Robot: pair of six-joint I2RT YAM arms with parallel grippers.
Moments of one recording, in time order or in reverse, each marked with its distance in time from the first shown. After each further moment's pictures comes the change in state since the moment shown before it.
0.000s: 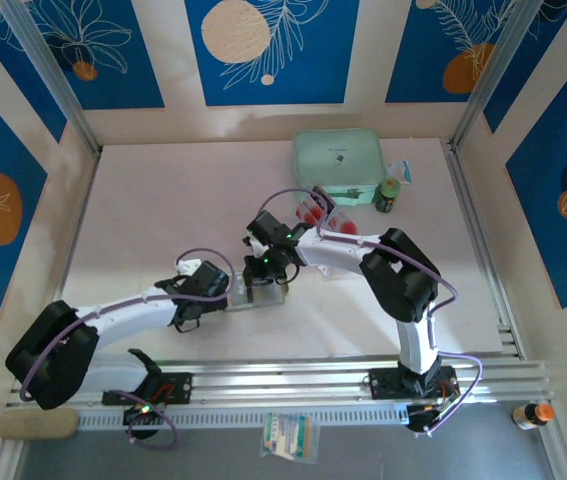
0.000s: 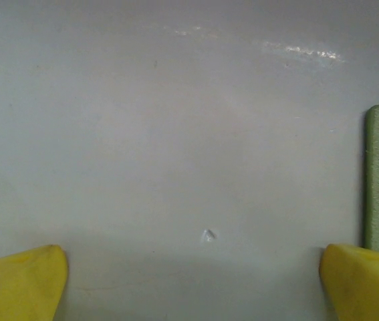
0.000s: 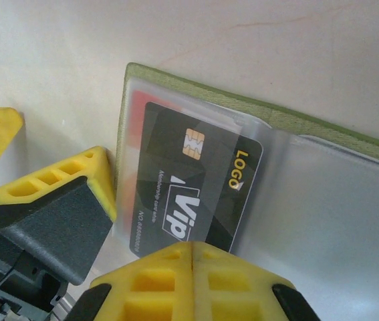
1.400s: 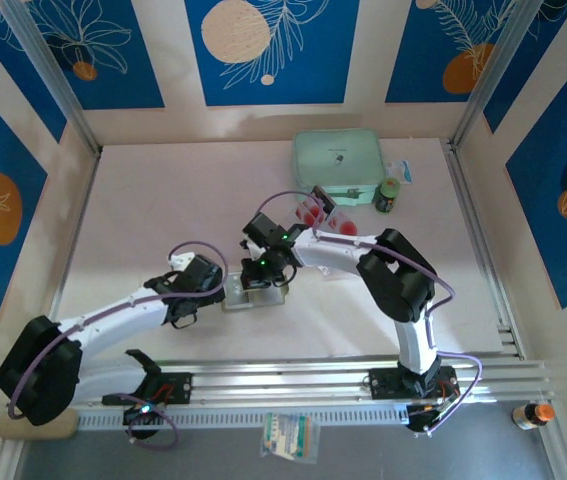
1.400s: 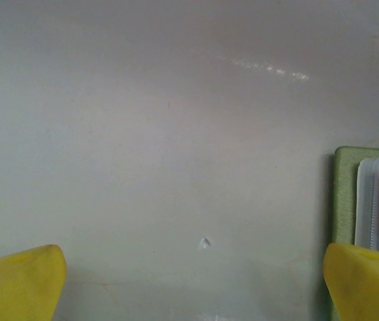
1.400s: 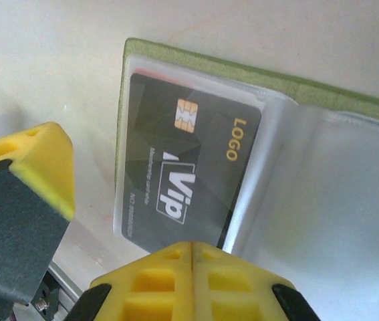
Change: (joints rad) left arm 0.035 -0.096 0.032 -0.060 0.008 -0.011; right arm 0.021 0.011 0.018 -0.034 -0.016 0.027
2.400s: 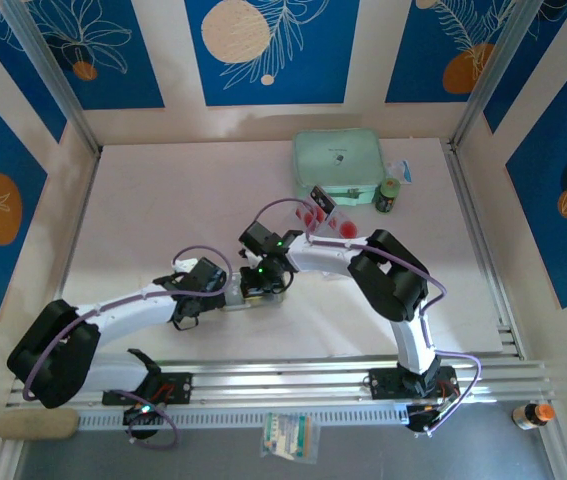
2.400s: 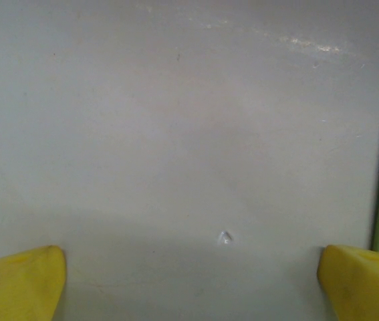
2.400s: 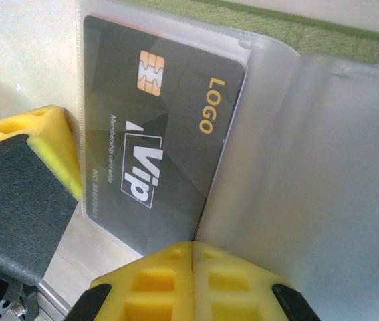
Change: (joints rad) left arm 0.003 0.104 -0.017 0.029 0.022 -0.006; right arm 0.030 0.043 -0.001 -0.006 0.011 0.014
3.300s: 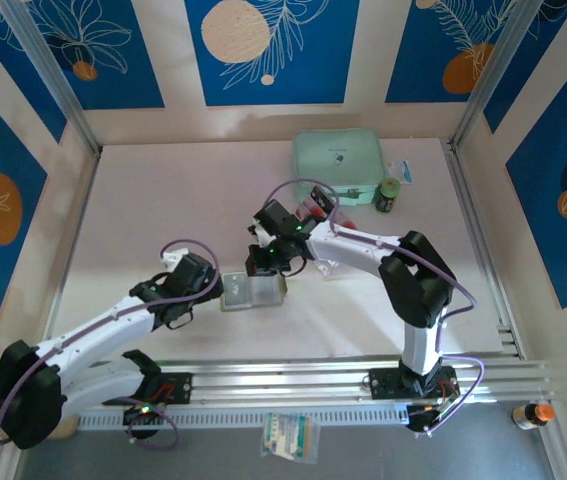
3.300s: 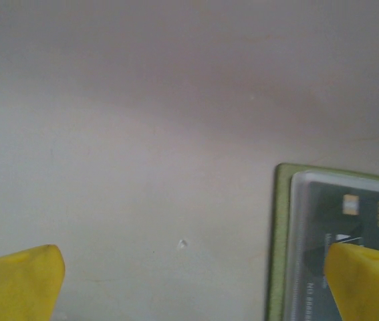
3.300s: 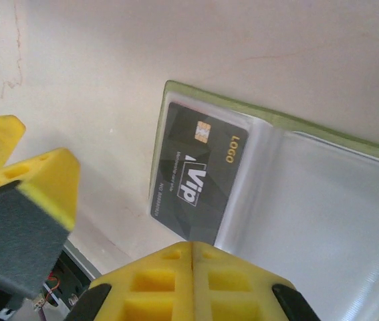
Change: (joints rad) left arm 0.011 -0.266 0.015 -0.041 -0.004 0.015; right arm -0.091 -0.159 -0.021 0.002 -0.014 -0.015
